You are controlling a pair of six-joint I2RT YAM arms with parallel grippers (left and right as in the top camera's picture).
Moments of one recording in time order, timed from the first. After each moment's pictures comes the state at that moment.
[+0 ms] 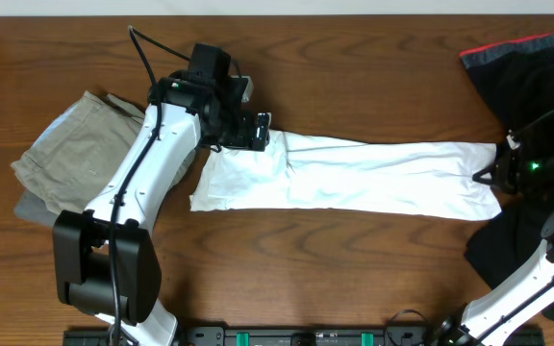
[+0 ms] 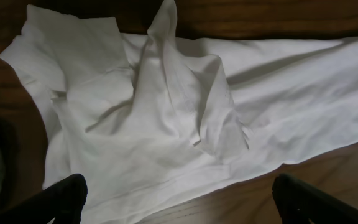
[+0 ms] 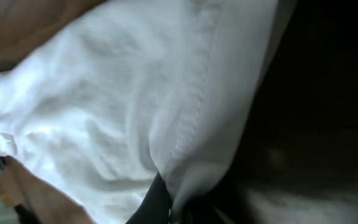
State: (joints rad) left arm -0.26 1.78 1.47 -0.95 0.29 -0.12; right arm -0.63 2.15 1.44 -1.06 -0.59 -0.36
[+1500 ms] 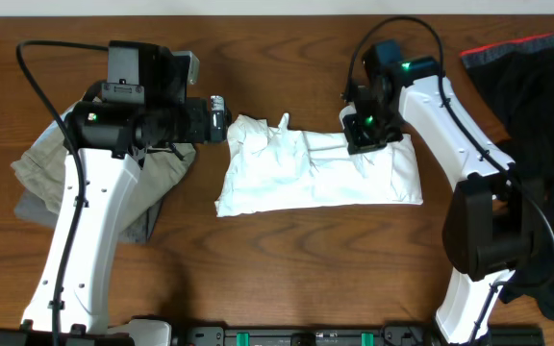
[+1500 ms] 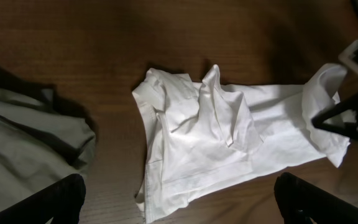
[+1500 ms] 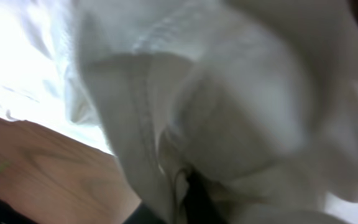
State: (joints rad) left arm -0.11 1.47 1.47 -1.00 0.29 -0.12; right arm 0.28 2.02 1.65 -1.17 -0.27 0.04
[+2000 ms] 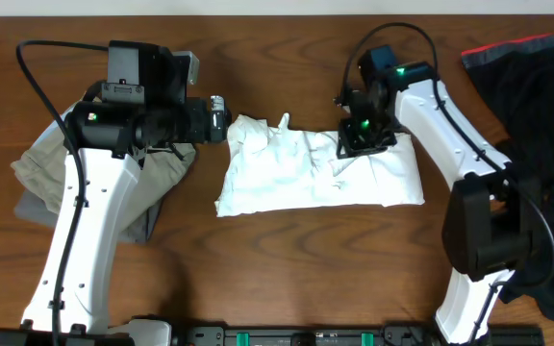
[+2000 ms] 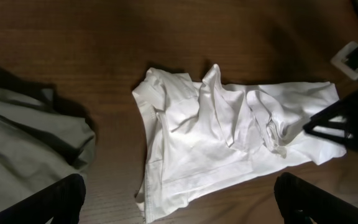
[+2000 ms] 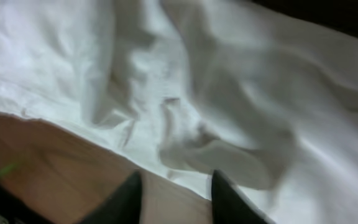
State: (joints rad) left arm -0.11 1.47 1.47 -1.00 0.29 -0.12; right arm 0.26 2.02 1.63 -1.14 -0.31 0.04
